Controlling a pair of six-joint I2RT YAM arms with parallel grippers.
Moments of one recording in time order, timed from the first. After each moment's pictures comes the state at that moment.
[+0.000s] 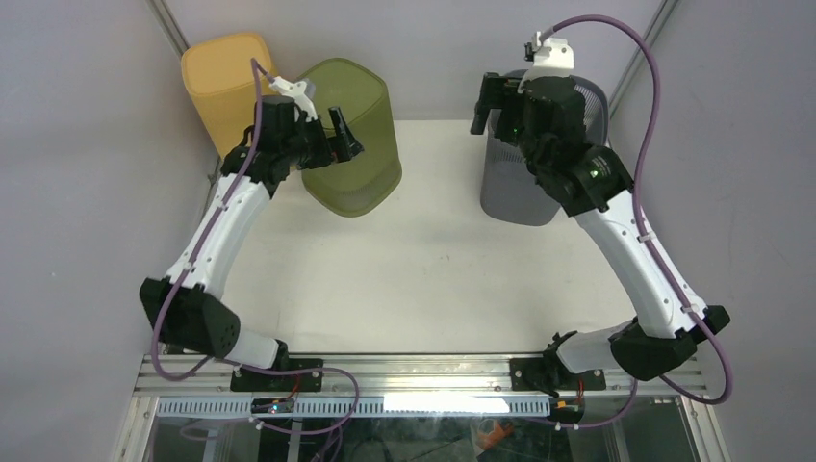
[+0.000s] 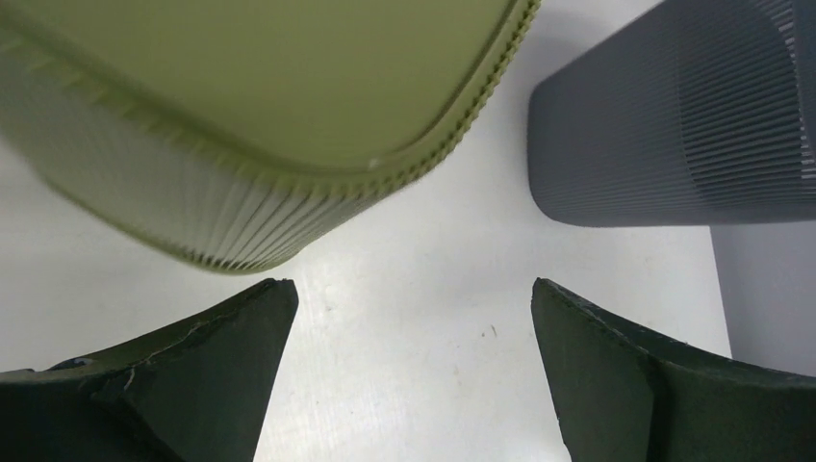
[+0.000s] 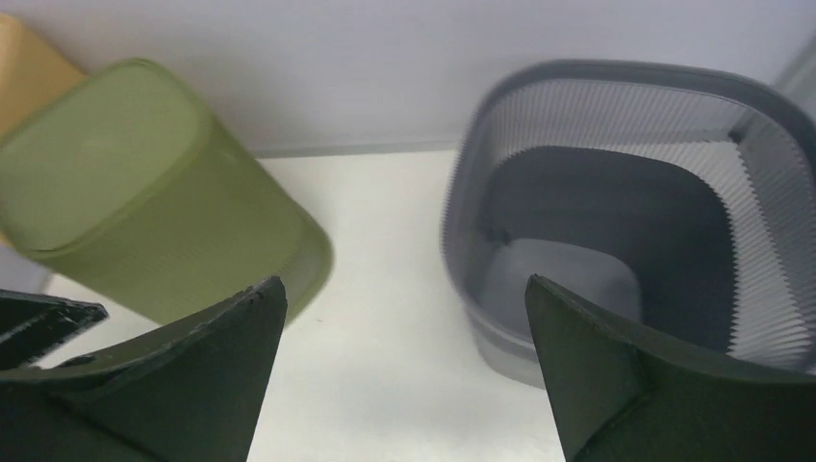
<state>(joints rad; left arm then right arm) -0.25 1.41 1.47 -0.57 0.18 -0.43 0.65 1.35 1.77 -0.62 0.51 0.25</state>
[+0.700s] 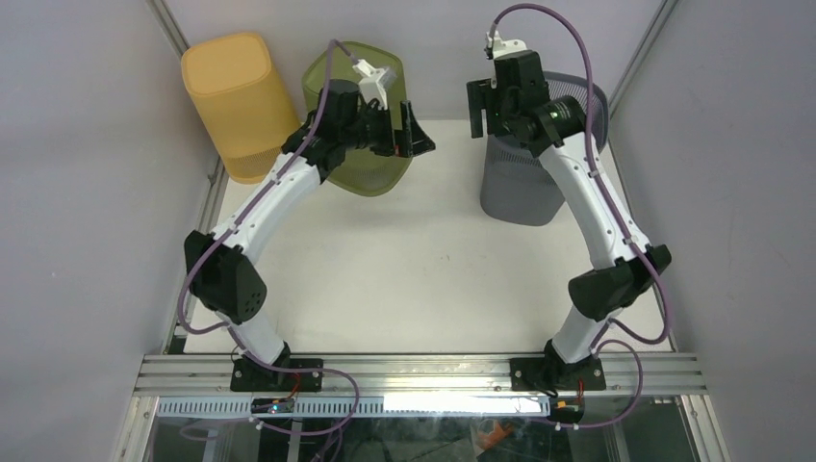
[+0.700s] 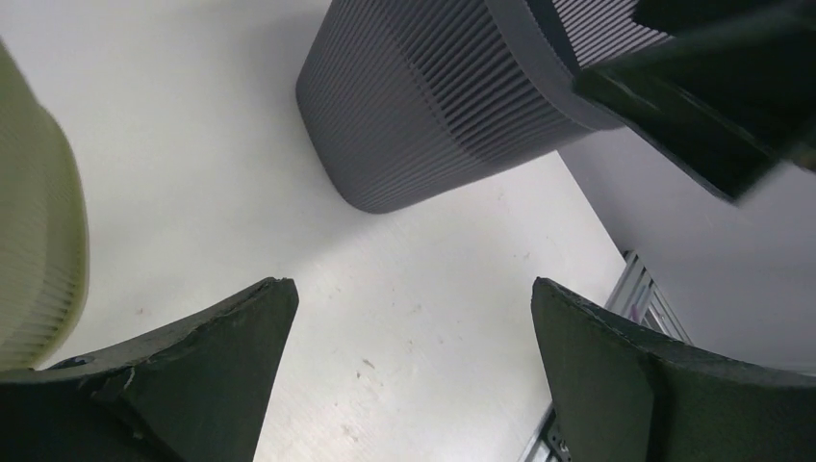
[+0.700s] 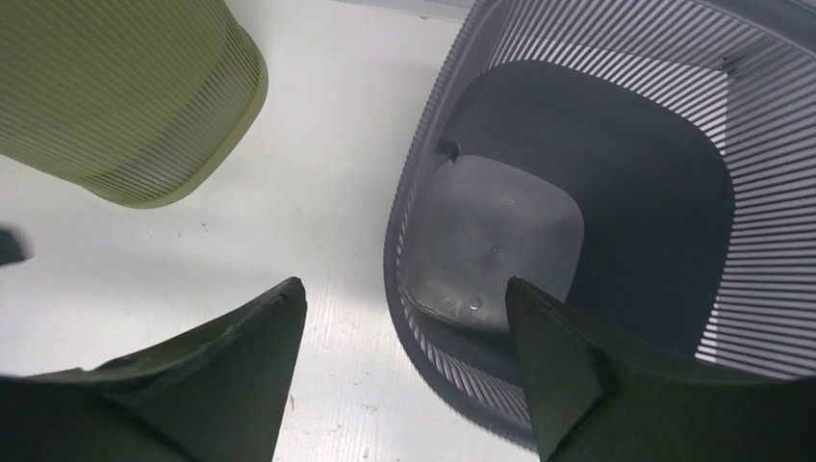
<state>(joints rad) -0.48 1.75 1.71 -0.33 0.48 -0.43 0.46 1.68 2.04 -0.96 0.32 0.08</state>
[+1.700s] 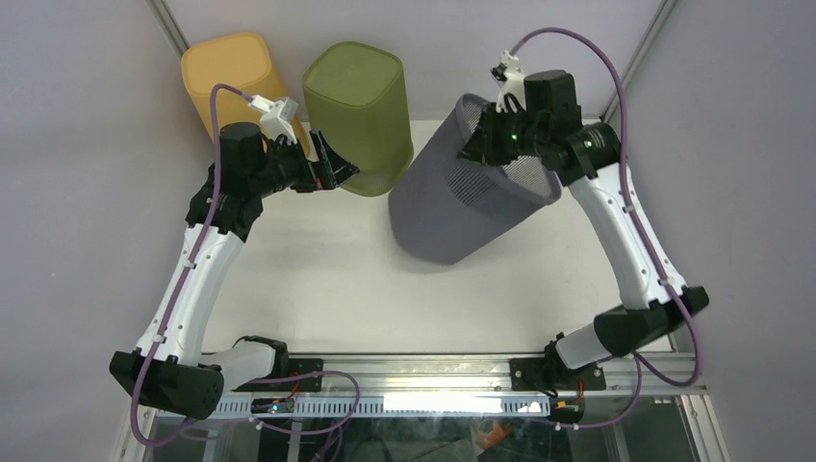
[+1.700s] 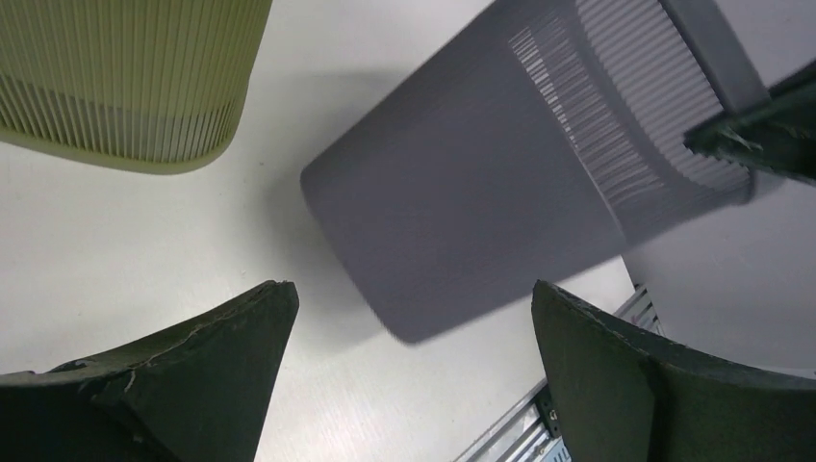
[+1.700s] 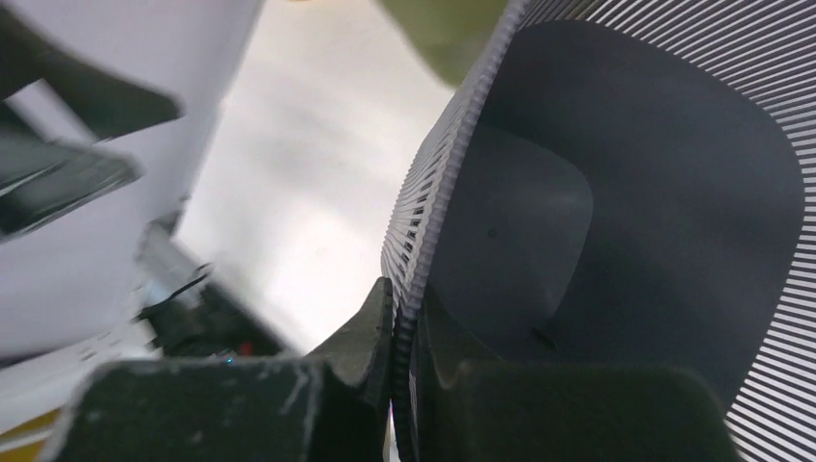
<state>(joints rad) -0.22 1.15 1.30 -0.50 0.47 -0.45 0.43 1.54 1.92 -0.98 -0.27 0.28</state>
